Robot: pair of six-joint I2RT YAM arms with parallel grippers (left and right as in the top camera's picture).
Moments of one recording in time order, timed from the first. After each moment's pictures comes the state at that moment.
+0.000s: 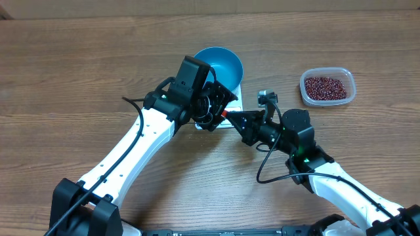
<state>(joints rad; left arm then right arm) -0.50 1.61 1.26 -0.59 0.43 -1.39 0.41 1.32 0.49 0.51 -0.54 0.59</state>
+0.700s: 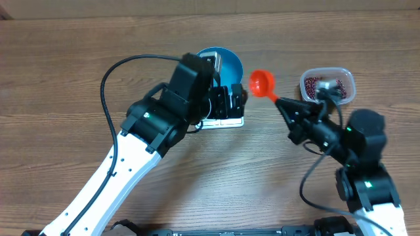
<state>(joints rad) -0.61 1.42 1.43 -0.82 0.10 -0.61 0.10 0.81 0.71 -0.19 -0.56 0.34</state>
